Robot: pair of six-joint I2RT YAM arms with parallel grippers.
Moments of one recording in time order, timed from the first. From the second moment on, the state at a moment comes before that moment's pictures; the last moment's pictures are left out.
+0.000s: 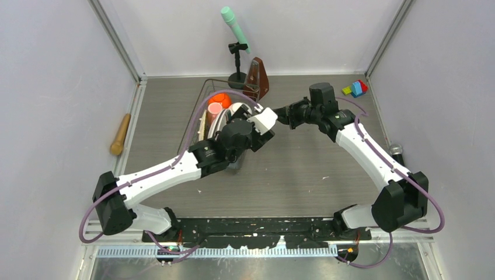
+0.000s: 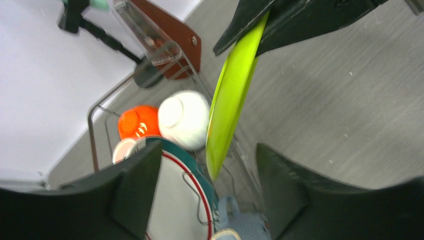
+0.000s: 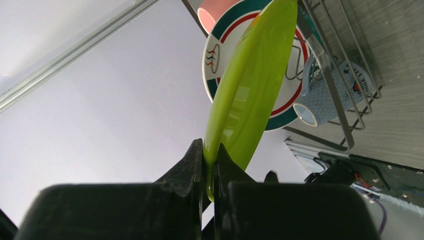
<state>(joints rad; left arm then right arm) -1.01 1.34 1.11 -0.09 -0.49 0.31 0.37 1.37 1.18 -0.41 -0.42 1.68</state>
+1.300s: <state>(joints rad) -0.46 0.99 1.25 -0.72 -0.10 -0.24 0.58 1.70 1.37 -0.31 -0.50 1.16</state>
